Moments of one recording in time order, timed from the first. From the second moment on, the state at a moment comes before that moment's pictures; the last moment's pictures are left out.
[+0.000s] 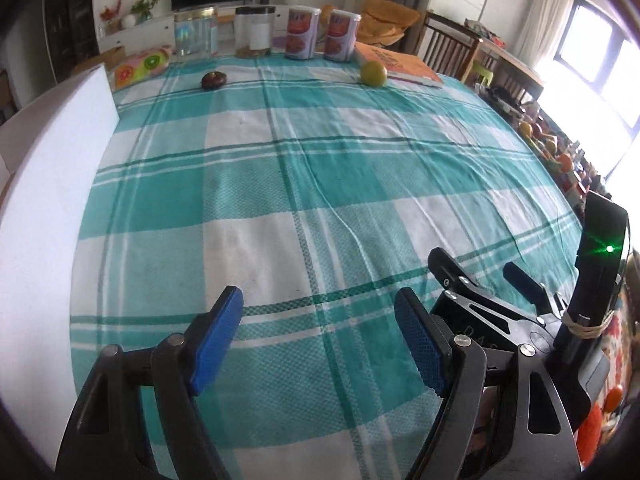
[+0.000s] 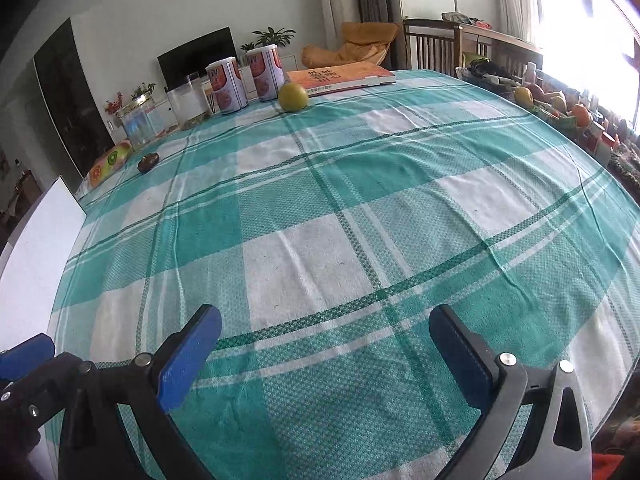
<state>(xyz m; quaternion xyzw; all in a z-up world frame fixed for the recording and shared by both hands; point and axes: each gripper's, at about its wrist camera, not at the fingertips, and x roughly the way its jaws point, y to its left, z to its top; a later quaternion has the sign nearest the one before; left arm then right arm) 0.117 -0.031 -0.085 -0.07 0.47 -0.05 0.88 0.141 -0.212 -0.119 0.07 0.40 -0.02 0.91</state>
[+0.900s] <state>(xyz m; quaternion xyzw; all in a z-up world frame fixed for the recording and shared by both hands) 0.151 0.003 -0.095 -0.12 0.45 0.02 0.88 0.134 -0.204 -0.112 0.04 0.38 -0.02 0.92</state>
